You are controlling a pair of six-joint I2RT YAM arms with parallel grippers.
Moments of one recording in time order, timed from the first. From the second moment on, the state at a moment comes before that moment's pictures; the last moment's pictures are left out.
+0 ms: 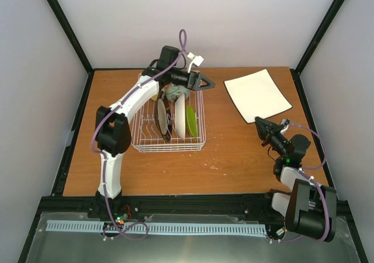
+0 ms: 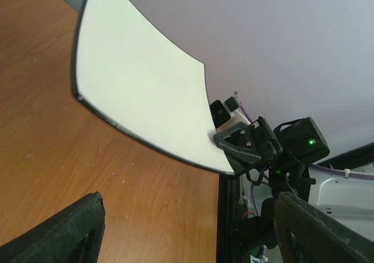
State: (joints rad) left arm -0.45 2.06 1.92 -0.45 1.10 -0.26; right arm -0.27 1.13 0.17 1.01 -0.88 1.66
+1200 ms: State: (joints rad) left arm -0.57 2.42 2.26 -0.28 1.19 -0.54; right arm -0.18 0.99 0.25 0.77 -0.90 1.58
